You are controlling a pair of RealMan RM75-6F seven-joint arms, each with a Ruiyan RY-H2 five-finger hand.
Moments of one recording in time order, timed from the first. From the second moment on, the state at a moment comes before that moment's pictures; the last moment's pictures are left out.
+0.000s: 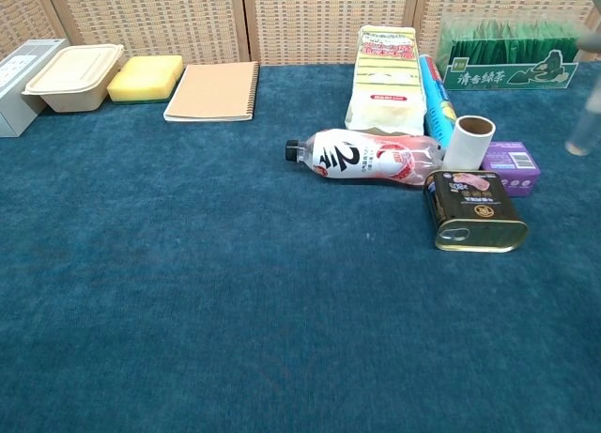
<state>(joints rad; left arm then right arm) 0.12 -1.36 0.22 -1.45 1.91 1.73 -0.08 0.47 -1.07 0.25 -2.06 -1.15 1.24 -0.29</state>
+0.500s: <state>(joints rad) 0.12 -1.36 0.22 -1.45 1.91 1.74 -0.09 0.60 -1.23 0.36 -2.05 -1.05 1.29 -0.35</state>
